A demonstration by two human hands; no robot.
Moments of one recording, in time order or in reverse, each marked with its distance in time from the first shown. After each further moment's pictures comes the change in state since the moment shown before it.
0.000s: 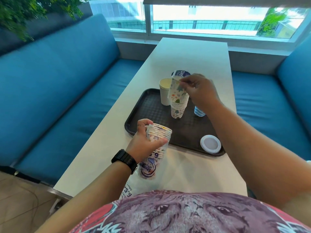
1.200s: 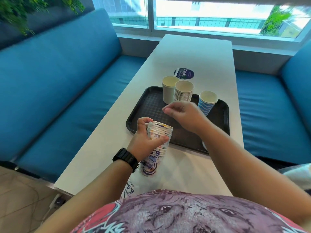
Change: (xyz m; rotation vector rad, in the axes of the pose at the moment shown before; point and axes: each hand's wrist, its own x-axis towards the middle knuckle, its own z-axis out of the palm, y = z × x) left_hand 0.008 -0.010 0.000 -0.041 0.050 0.005; right_hand -0.053 -0.014 0.035 0.123 -0.408 0.107
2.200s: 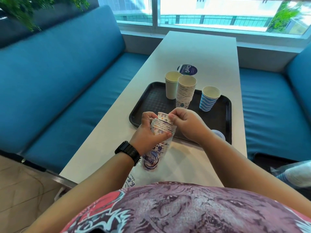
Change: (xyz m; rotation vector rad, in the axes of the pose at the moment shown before) left_hand -0.011 0.006 0.000 0.049 -0.018 0.066; right_hand -0.036 0.006 0.021 0.110 -0.042 0.068
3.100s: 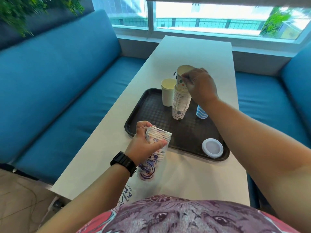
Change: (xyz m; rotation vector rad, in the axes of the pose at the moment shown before) left_hand 0.015 -0.010 0.002 -0.081 0.004 -0.066; right_hand 0.117 0.005 -0.084 -0.567 0.471 -0.254
